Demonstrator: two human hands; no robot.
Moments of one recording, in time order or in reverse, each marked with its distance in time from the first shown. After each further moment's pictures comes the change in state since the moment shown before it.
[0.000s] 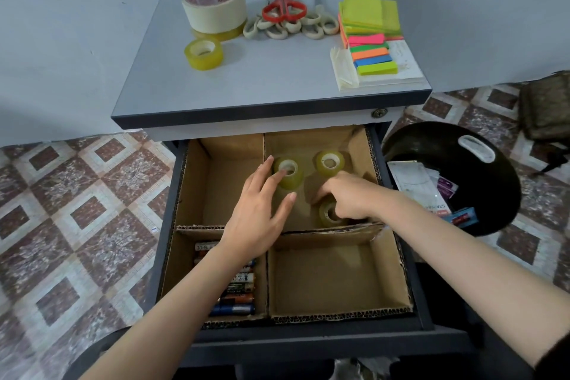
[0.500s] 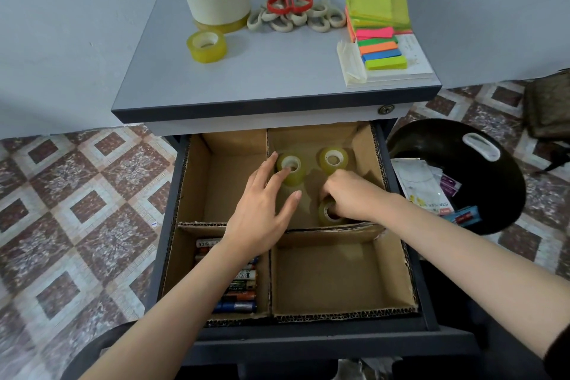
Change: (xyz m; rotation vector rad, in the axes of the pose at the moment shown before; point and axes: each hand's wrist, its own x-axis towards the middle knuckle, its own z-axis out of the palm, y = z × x) left_hand 0.002 -0.004 0.003 0.032 -0.004 0.011; right_hand 0.020 0.008 0.018 -0.123 0.119 -0.048
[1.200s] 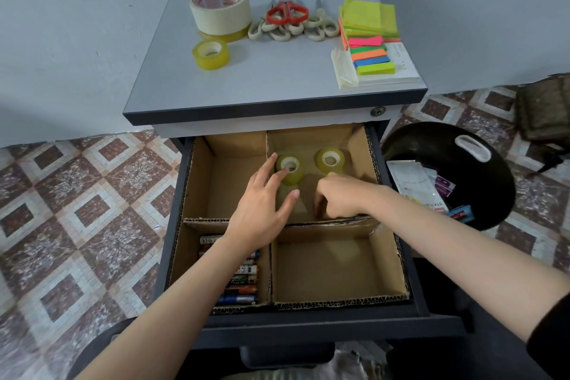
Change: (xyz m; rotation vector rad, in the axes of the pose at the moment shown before) left_hand -0.001 0.003 -0.003 0.007 -0.025 -0.012; right_hand -0.016 -0.022 -0.023 0.068 -0.199 0.035
